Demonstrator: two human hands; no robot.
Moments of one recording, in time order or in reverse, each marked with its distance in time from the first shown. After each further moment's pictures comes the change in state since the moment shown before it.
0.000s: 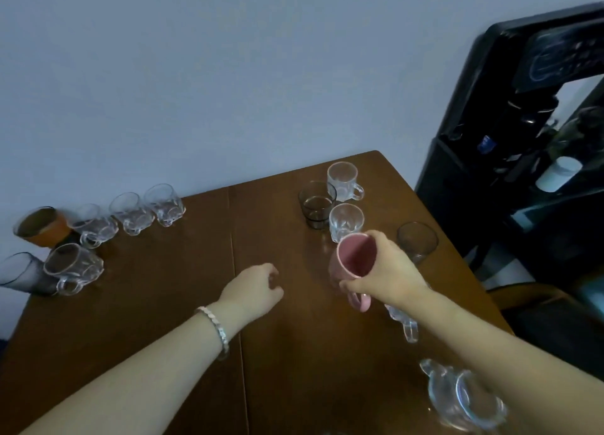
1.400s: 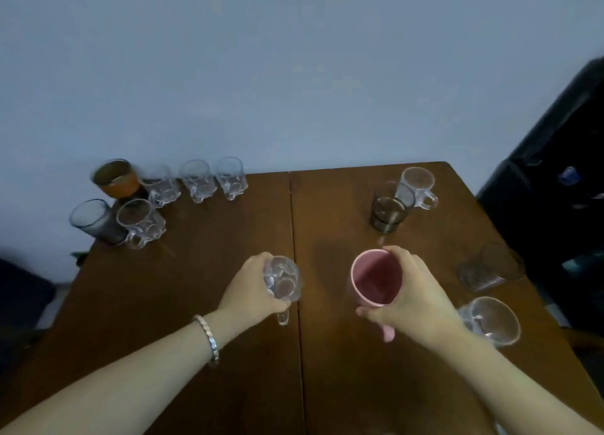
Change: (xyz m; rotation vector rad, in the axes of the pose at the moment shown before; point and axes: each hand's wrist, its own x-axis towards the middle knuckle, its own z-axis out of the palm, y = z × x) left_hand -0.025 -0.144 -0.012 -0.421 0.221 -0.008; right_hand -0.037 -0.093 0.071 -0.071 -0.044 -0.149
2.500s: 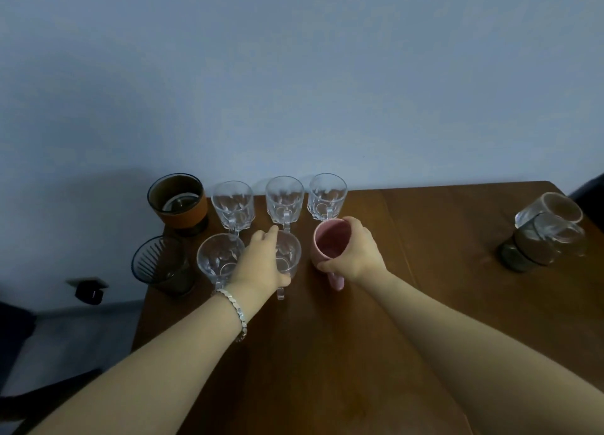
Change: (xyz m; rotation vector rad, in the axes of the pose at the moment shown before) left_hand 0.177 -0.168 -0.167 0.255 -0.010 0.016; right_hand 0.228 -0.198 0.243 0.072 -0.008 0.181
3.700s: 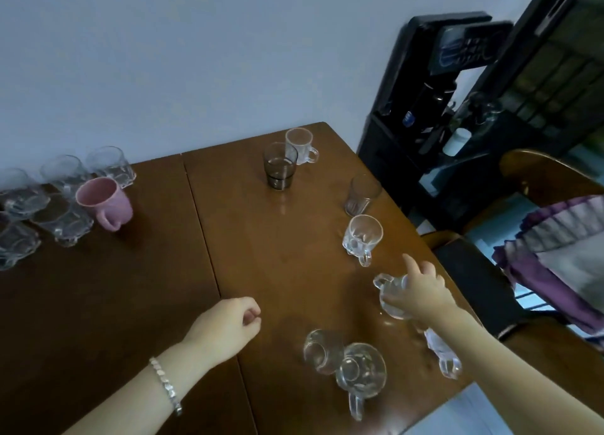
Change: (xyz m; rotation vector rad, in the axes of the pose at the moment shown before) left_hand -0.274 0.270 0.184 0.117 -0.403 0.235; right_hand -0.295 0.390 -0.303 -0.381 0.066 0.548
